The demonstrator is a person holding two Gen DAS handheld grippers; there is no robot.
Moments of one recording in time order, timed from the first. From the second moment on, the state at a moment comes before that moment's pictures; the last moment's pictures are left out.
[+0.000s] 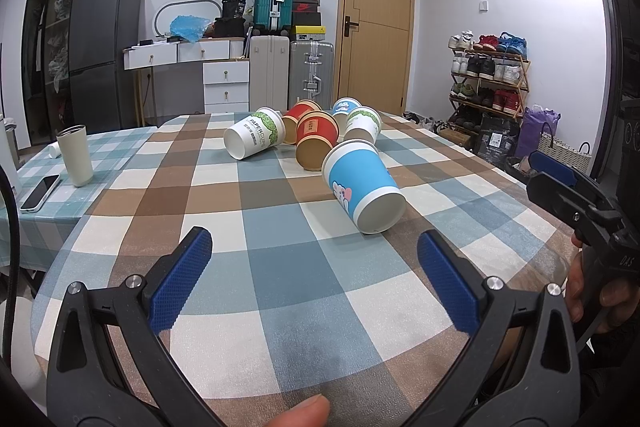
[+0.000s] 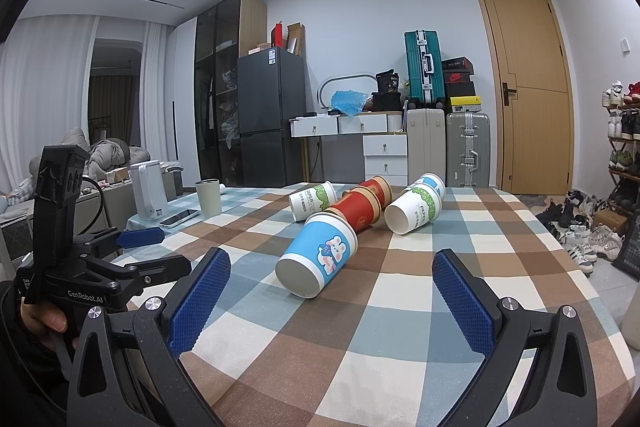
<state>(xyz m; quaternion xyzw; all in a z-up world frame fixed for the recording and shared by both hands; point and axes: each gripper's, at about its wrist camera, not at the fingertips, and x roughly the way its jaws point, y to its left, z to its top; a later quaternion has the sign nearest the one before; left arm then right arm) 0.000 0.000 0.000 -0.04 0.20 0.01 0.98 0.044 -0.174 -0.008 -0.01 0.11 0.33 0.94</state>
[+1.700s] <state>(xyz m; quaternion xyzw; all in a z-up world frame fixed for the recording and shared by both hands) 0.107 -0.030 -0.005 -0.06 0.32 0.01 0.95 0.068 -0.181 -0.009 -0.01 0.18 0.26 0.95</state>
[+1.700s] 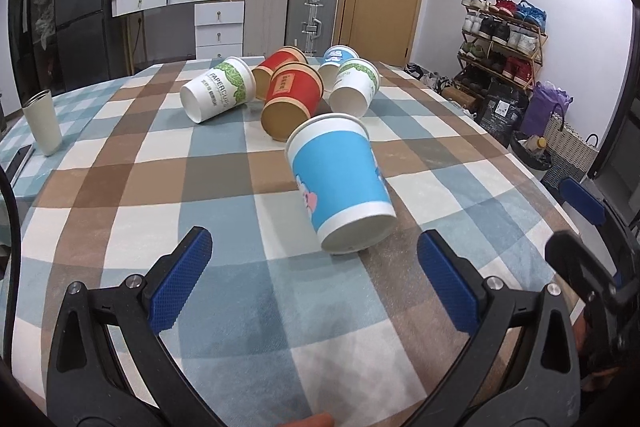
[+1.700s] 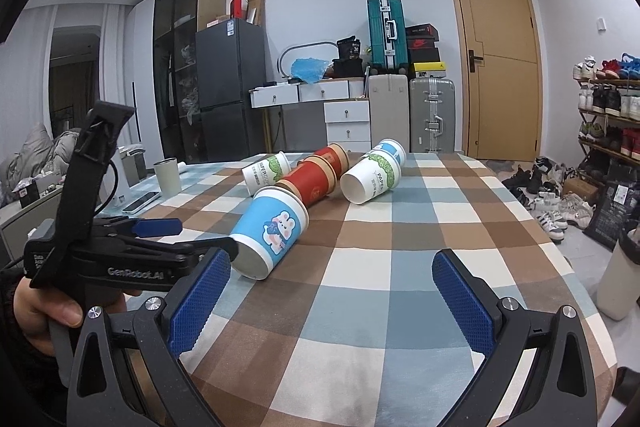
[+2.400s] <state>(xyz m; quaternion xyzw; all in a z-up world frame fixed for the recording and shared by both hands) 0.172 -0.049 -0.022 -0.09 0.38 -0.02 0.92 0.076 -0.183 -0.012 -0.01 0.17 0.26 0.95</state>
